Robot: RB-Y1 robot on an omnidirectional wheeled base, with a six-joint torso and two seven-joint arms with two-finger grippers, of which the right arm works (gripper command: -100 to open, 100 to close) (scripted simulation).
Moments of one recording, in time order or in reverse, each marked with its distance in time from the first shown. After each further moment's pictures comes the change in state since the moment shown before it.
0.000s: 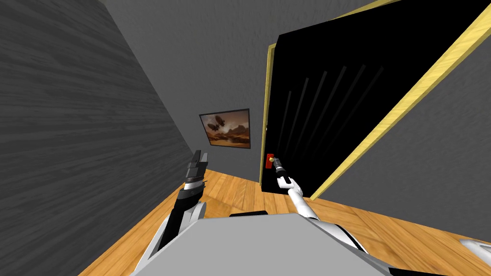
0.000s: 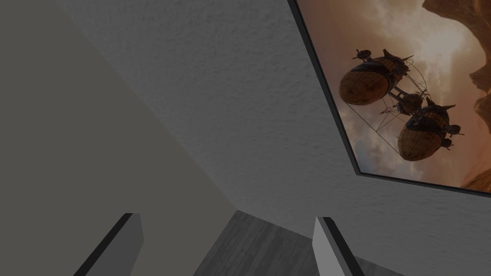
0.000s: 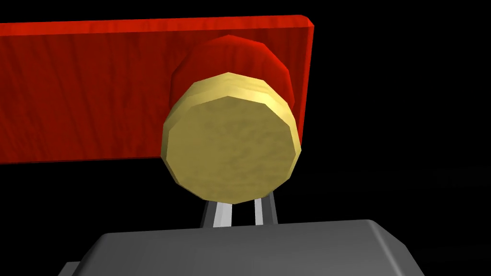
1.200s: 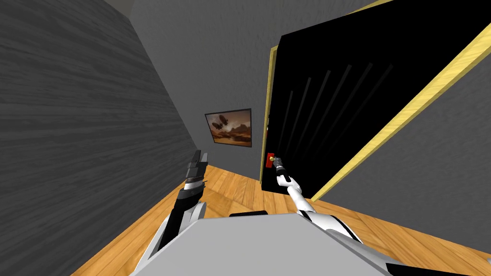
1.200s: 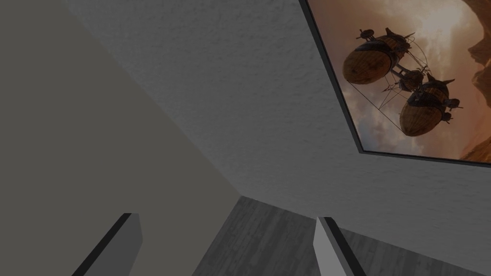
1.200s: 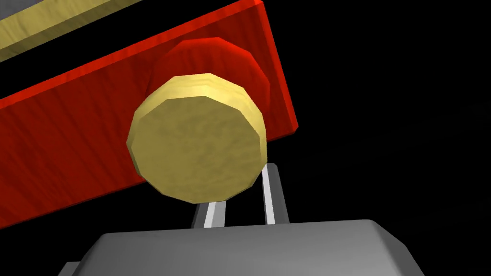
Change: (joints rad) arm -0.060 -0.031 0.020 0.102 -0.140 -0.033 -0.228
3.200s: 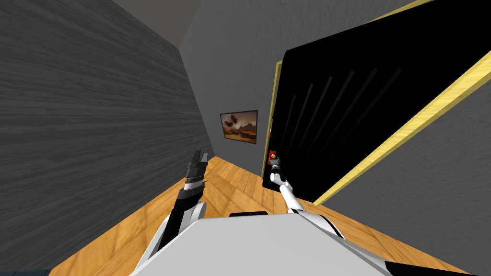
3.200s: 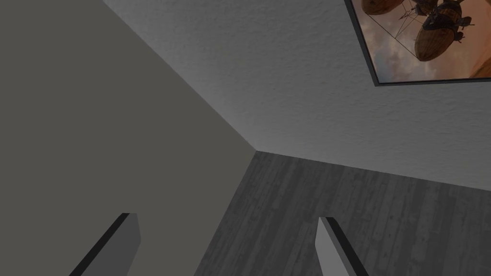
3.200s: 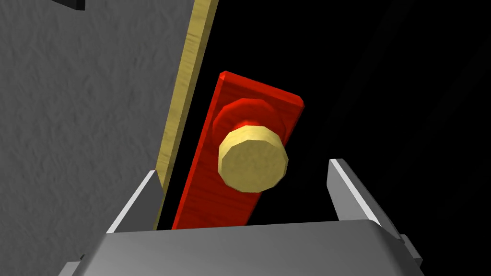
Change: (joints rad) arm -0.026 0.137 -0.048 -0.039 -0.315 0.012 -0.466
